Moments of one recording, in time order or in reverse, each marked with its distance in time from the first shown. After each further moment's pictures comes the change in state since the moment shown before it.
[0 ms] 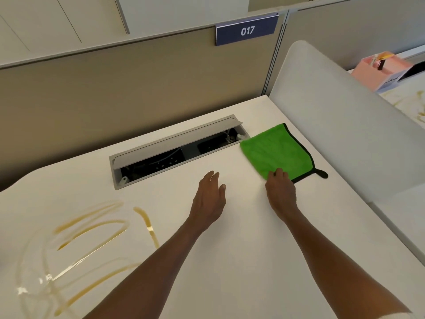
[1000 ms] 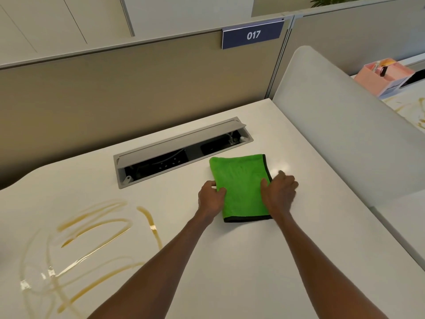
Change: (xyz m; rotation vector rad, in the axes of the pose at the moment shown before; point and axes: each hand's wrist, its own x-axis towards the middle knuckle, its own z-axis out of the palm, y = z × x) left_hand 0.017 0.005 0.001 -0.674 -0.065 -0.604; right_hand -0.003 -0.033 -0.017 0.393 -0.077 0.480
